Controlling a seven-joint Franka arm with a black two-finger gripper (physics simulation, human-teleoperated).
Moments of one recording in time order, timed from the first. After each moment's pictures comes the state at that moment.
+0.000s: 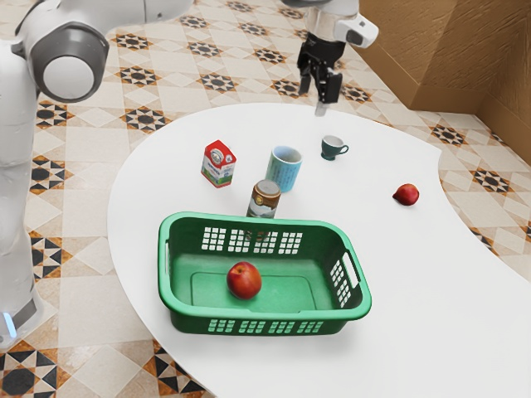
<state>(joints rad) -0.04 0.14 0.13 -1.25 0.00 1.48 0.02</state>
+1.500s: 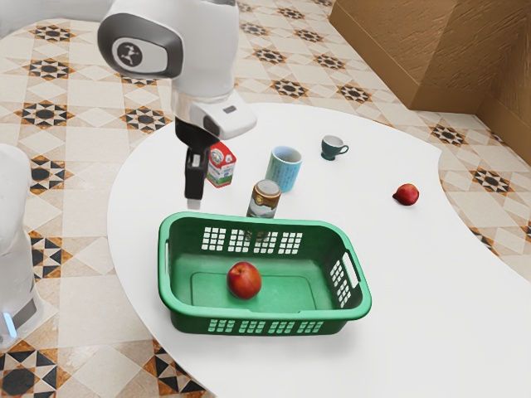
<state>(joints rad) -0.07 -0.69 -0.27 -2.21 -0.12 1.62 -0.04</state>
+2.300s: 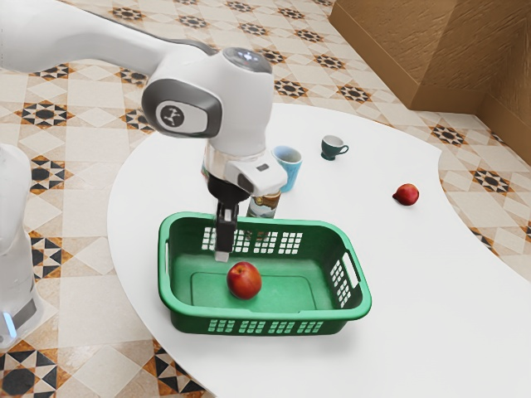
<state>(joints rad) -0.06 -0.51 -0.34 -2.26 -0.19 1.85 -0.06</state>
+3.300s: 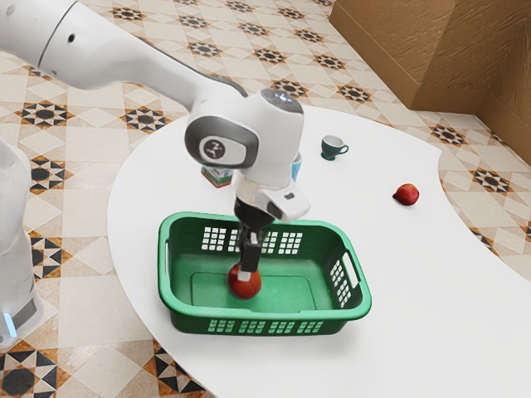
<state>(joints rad) -0.06 -0.29 -0.29 -2.25 -0.17 1.98 -0.04</state>
